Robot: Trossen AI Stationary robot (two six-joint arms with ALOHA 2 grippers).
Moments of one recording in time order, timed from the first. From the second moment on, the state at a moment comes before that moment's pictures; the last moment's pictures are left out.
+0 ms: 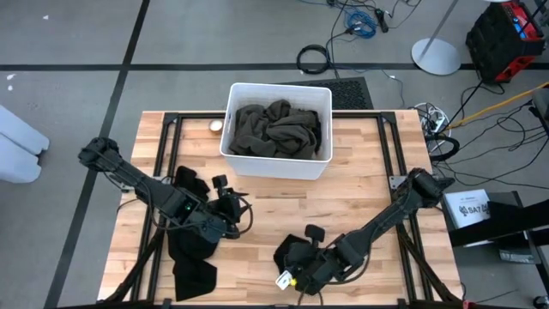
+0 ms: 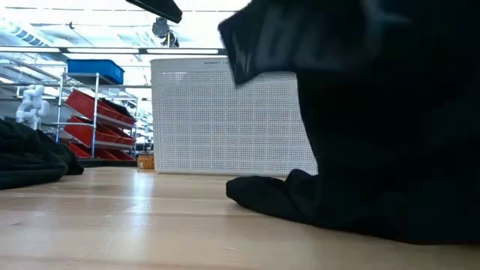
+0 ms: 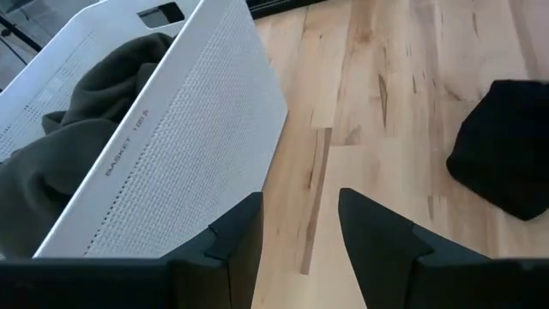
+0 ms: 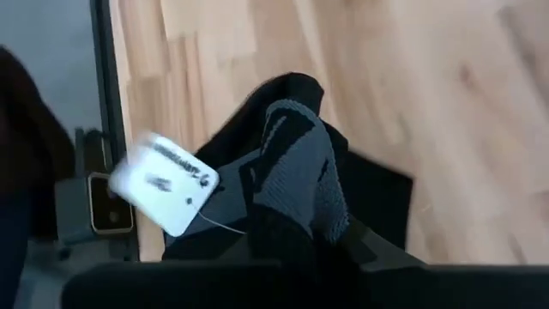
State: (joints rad) left arm -0.52 1.36 1.08 -0.56 -0.79 -0.26; right arm 0.63 1.94 1.64 -0.81 0.38 0.83
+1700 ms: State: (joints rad) left arm -0.52 1.36 1.08 -0.53 -0.76 -0.26; right arm 0.46 2.24 1.62 -0.81 0.07 0.69
